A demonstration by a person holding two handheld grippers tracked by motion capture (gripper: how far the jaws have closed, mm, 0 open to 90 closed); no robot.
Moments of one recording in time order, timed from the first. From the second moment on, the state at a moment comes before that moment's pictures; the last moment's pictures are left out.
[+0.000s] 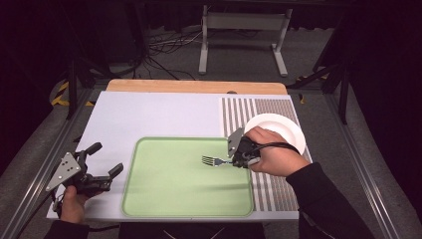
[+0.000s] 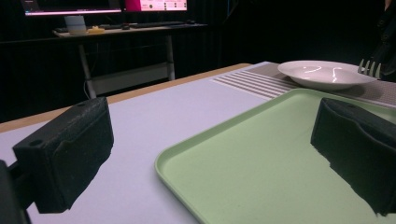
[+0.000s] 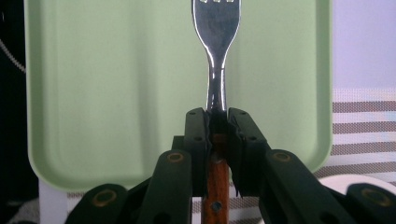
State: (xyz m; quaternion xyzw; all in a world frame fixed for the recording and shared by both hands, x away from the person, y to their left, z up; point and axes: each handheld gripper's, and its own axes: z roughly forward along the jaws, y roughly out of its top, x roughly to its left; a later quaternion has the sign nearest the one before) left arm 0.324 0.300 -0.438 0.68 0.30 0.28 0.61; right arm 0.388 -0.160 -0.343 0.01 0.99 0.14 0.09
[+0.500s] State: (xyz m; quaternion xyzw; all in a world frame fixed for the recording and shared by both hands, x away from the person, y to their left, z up) left arm 0.324 0.300 -0.437 0.68 0.29 0.28 0.61; right arm 0.381 -0.139 -0.341 0.23 0.95 0.19 0.09
